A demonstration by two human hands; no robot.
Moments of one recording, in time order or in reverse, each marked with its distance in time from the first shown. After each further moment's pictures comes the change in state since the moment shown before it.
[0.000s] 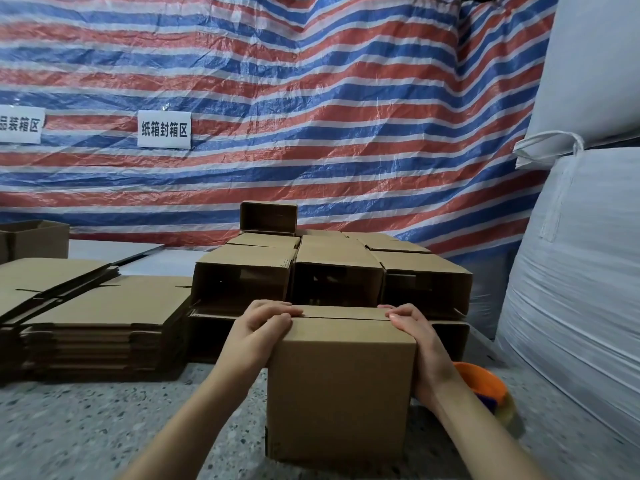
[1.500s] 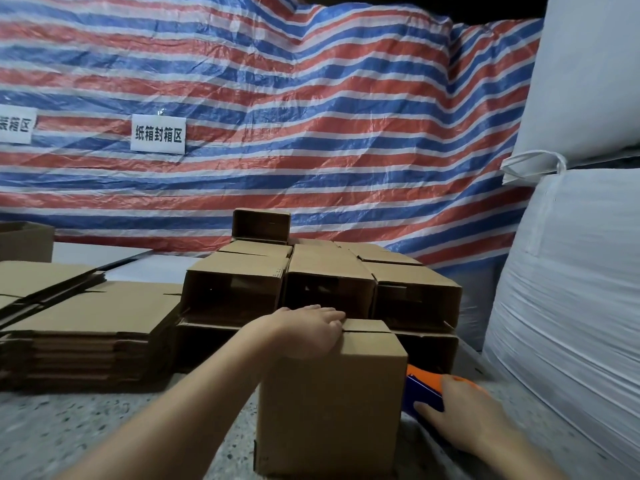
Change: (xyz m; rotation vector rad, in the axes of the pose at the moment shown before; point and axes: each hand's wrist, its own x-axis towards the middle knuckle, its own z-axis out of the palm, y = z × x) left_hand 0.050 0.047 0.051 1.095 -0.671 0.005; right_hand -0.008 0.018 -0.098 -1.854 0.135 0.201
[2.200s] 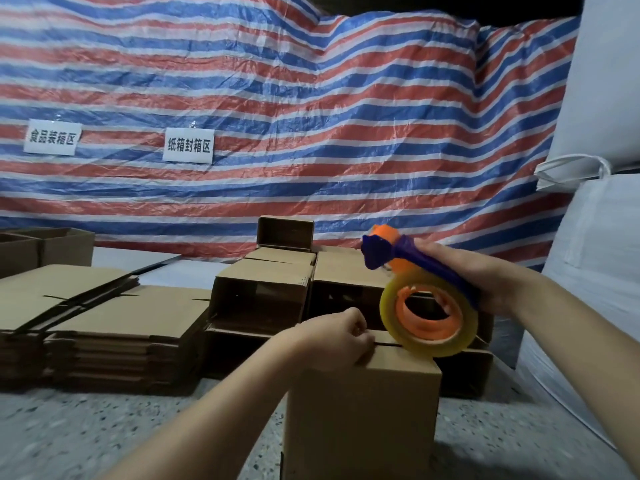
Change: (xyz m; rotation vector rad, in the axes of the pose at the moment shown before) left_hand -0.010 0.004 -0.003 -0.300 0.134 -0.013; right_hand 0.025 -0.074 -0.207 1.085 -0.314 -0.249
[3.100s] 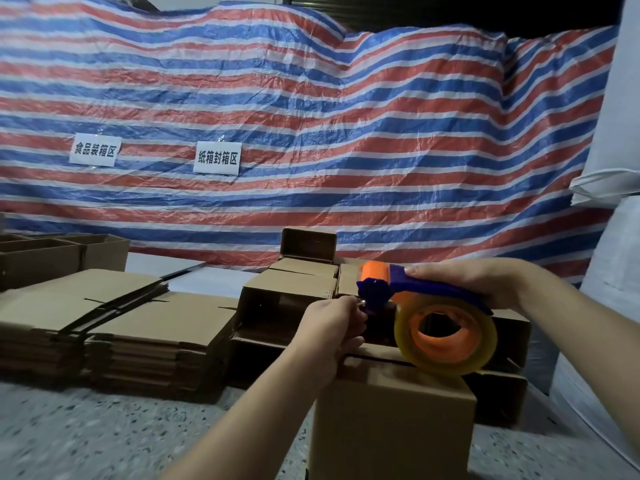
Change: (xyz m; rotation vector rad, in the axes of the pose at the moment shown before) left_hand -0.009 0.000 -0.018 -1.282 0.415 -0.327; right_hand 0.031 -0.036 0.014 -0.395 -0.248 0.079
